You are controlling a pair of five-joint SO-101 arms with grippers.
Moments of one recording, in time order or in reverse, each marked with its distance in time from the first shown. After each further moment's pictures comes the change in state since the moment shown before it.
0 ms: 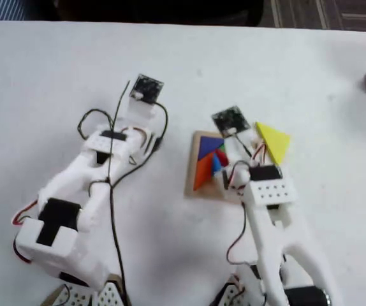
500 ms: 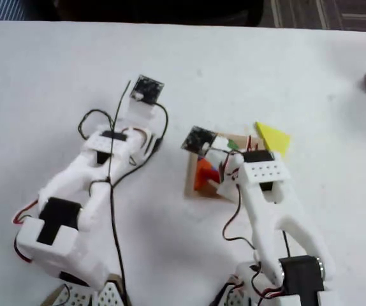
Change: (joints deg) left arm 0.0 0.4 0.0 0.0 0.0; right arm -0.5 11.9 -6.1 4.8 33.6
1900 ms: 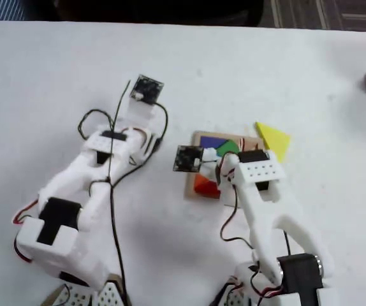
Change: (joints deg) left arm -0.1 0.0 0.0 0.0 0.0; right arm -1.7 0.8 -0.3 3.2 14.4
